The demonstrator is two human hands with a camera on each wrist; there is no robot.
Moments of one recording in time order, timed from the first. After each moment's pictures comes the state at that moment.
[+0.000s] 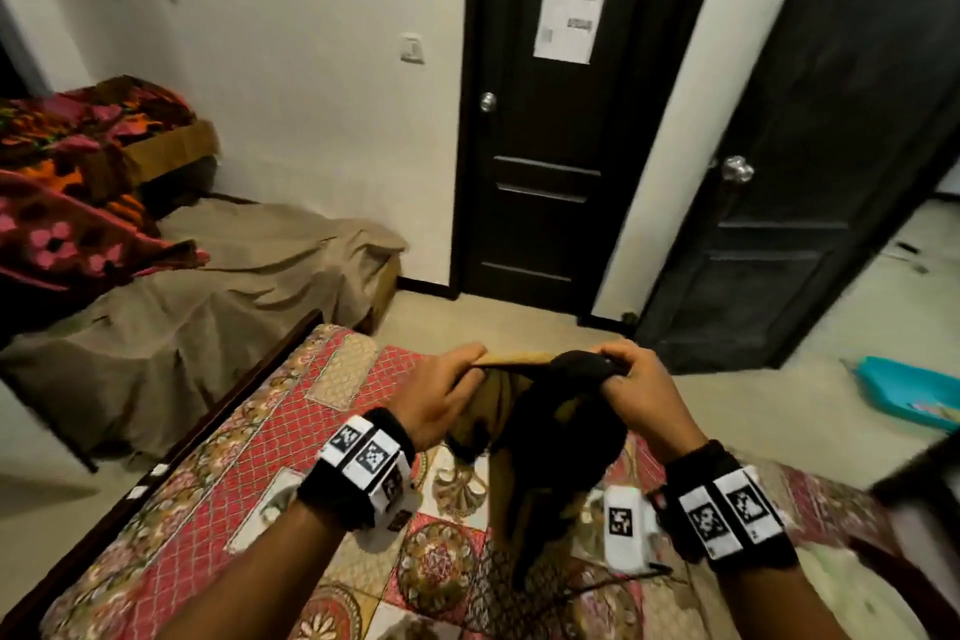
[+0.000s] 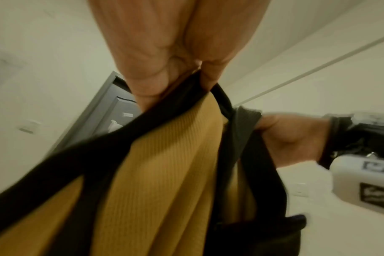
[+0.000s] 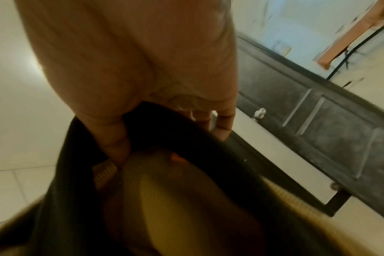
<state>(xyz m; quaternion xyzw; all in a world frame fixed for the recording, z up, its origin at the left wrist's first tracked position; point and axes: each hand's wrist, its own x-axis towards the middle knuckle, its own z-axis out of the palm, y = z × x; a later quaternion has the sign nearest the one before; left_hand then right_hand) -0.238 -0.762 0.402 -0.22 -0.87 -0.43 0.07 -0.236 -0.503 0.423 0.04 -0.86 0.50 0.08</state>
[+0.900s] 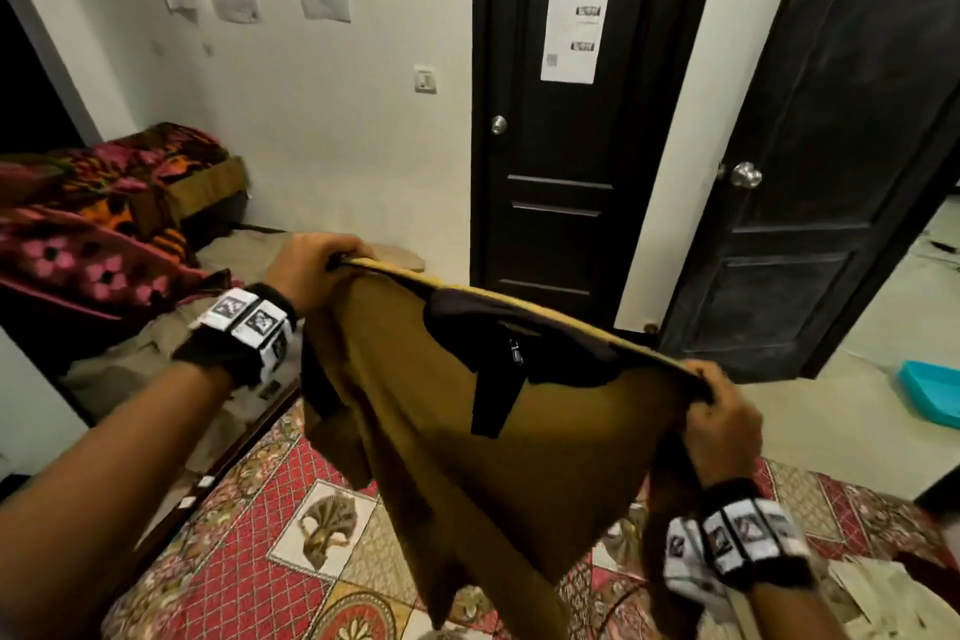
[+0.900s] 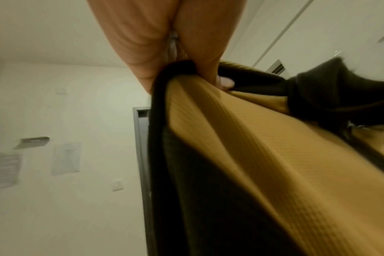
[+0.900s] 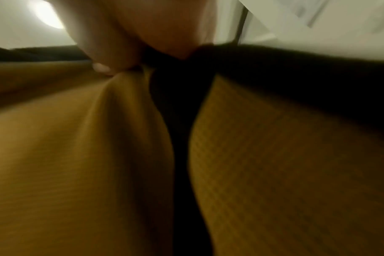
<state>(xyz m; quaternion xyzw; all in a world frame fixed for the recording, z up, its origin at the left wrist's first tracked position) -0.264 -0.905 0.529 -0.18 -0.93 -0.22 0.25 -0.187 -0.458 0.389 -0.09 -0.86 0.36 0.35</state>
